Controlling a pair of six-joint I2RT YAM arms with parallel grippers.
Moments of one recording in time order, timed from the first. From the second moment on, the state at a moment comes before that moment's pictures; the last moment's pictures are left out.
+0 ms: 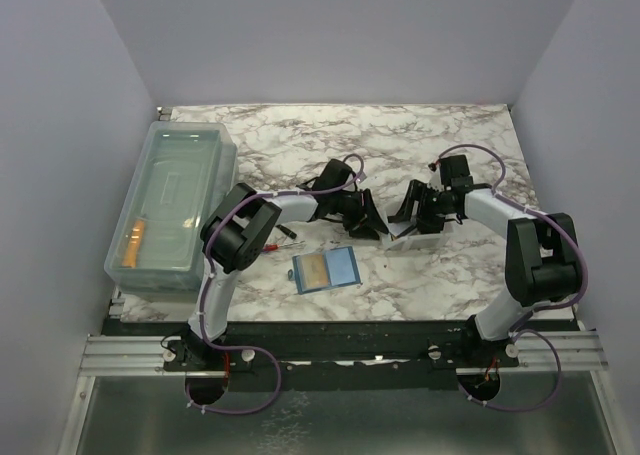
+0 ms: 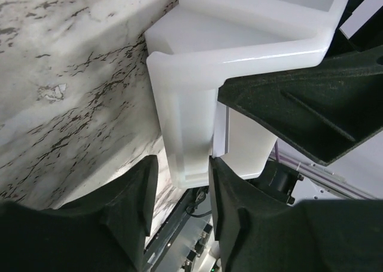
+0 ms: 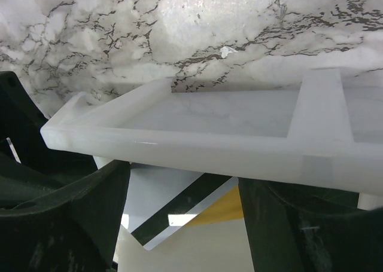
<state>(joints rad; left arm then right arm) -0.67 2.14 1.33 0.05 0.74 -1.03 0.14 1.65 0.93 -0.35 -0.37 0.40</state>
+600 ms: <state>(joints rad) -0.67 2.06 1.28 0.06 0.76 -1.03 0.15 1.65 0.91 -0.31 -0.43 0.42</state>
